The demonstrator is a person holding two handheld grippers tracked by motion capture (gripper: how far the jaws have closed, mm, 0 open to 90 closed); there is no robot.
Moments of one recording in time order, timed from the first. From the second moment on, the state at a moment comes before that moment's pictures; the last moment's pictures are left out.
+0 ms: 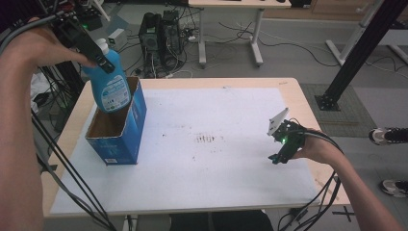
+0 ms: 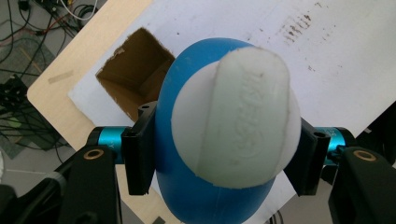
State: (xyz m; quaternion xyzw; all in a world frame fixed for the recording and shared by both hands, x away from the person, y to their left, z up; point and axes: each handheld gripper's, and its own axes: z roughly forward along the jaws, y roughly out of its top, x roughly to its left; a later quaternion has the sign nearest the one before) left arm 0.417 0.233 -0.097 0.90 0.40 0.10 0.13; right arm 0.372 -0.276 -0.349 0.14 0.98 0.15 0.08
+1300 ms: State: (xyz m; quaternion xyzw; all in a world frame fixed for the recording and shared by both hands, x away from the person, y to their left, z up) left arm 0.426 0.256 -0.216 0.90 0.42 0.07 0.13; right arm 0.366 -0.277 -0.361 0.14 0.98 0.14 0.08
